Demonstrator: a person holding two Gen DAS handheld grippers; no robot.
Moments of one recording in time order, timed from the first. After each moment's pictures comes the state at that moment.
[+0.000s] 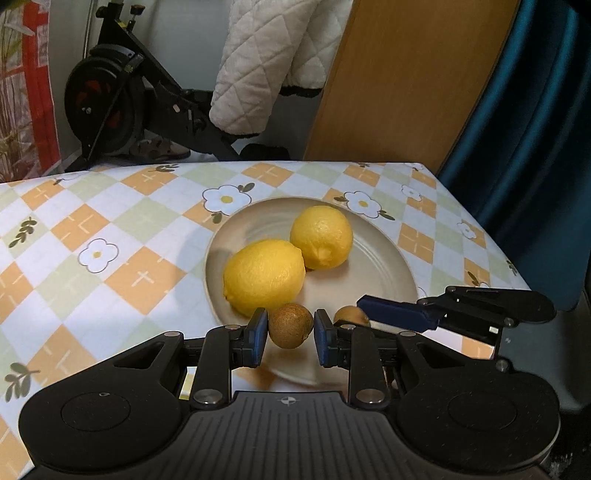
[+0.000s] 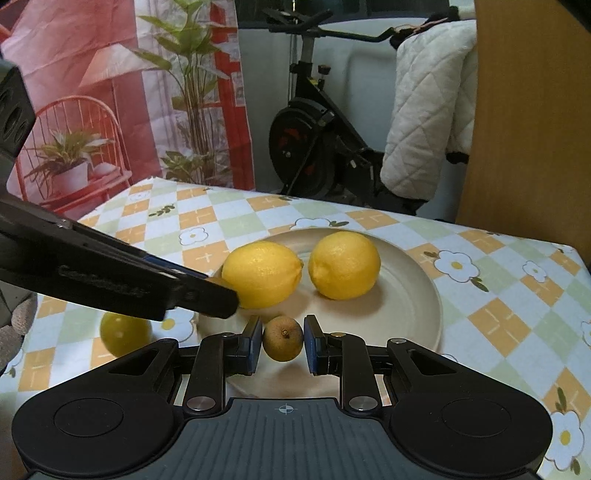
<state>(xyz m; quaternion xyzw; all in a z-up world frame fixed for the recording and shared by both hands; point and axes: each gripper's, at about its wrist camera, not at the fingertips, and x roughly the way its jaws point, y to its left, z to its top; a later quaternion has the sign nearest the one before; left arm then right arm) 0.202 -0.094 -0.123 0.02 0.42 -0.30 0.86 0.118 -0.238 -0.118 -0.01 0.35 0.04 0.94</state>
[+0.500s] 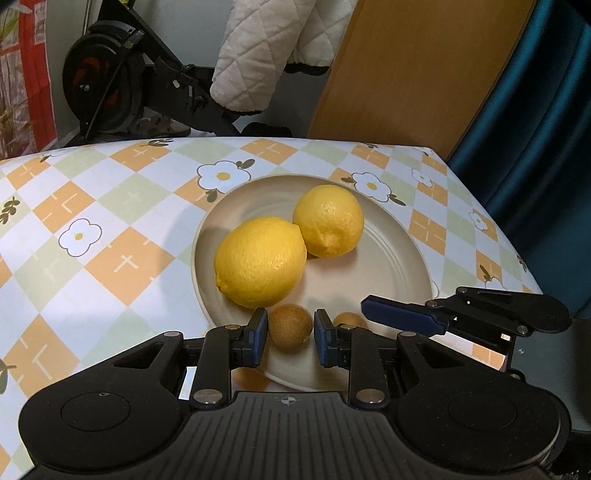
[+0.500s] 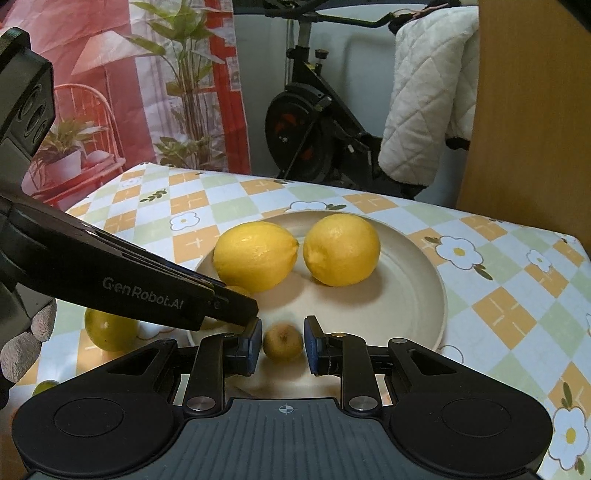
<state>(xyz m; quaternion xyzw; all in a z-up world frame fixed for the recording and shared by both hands) 0.216 -0.103 -0.140 0.01 0.45 -0.29 0.84 0.123 -0.238 -0.127 -0.01 0.36 0.03 0.93</state>
